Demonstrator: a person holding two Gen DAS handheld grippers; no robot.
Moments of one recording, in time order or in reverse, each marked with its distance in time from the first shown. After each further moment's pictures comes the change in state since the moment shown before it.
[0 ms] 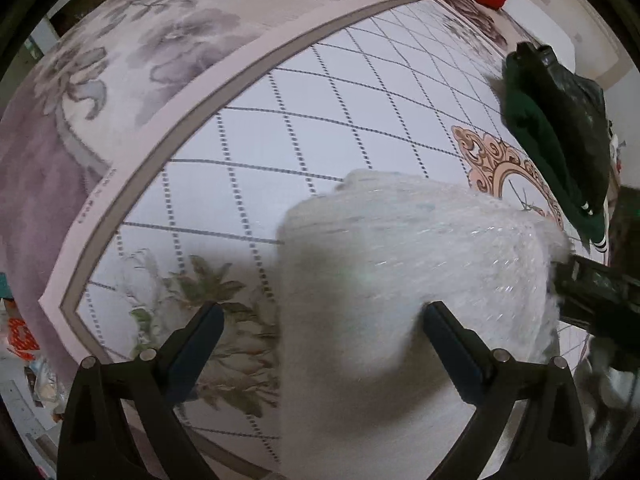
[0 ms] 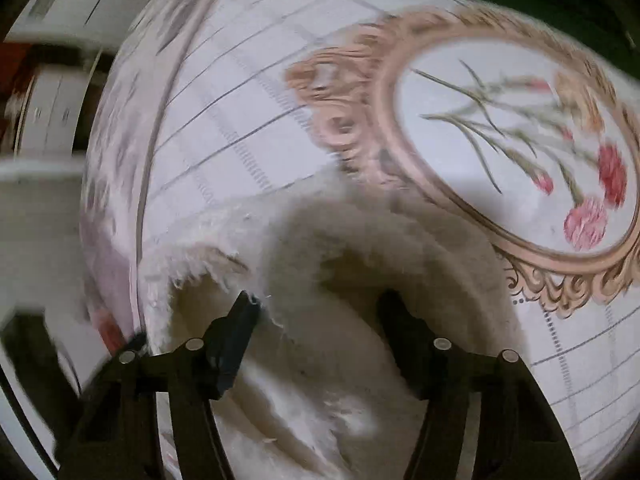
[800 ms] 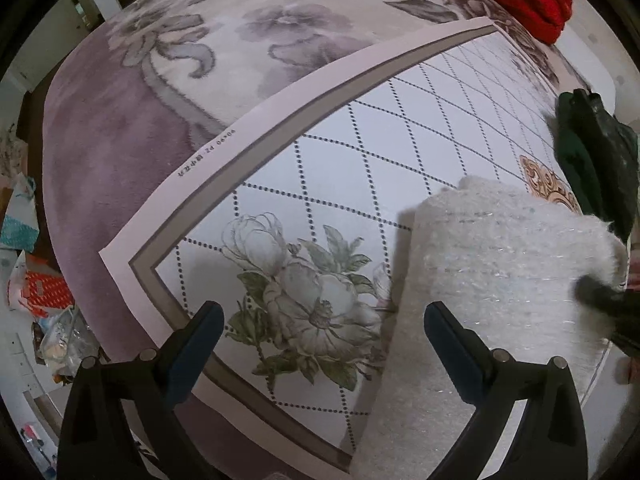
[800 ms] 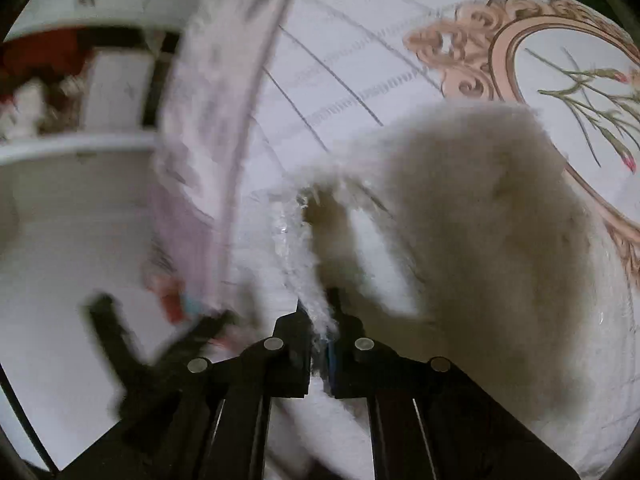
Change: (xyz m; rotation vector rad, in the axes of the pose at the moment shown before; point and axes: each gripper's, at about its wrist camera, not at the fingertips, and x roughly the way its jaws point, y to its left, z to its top) left arm -0.022 0.066 -0.033 -0.135 -0.021 0.089; right arm -0.035 0.048 -0.027 -0.070 0.072 0.284
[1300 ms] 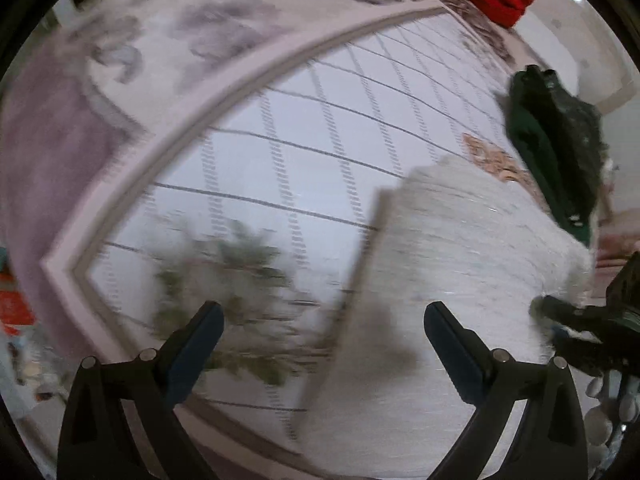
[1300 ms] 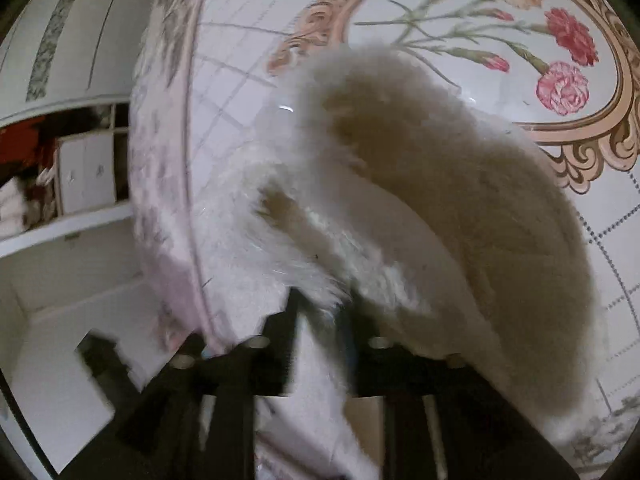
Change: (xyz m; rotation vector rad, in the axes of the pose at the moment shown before) left arm 0.012 -0.039 0.003 0.050 0.064 -0.199; right arm -0.041 -0.072 -0.023 0.254 -0.058 -0.032
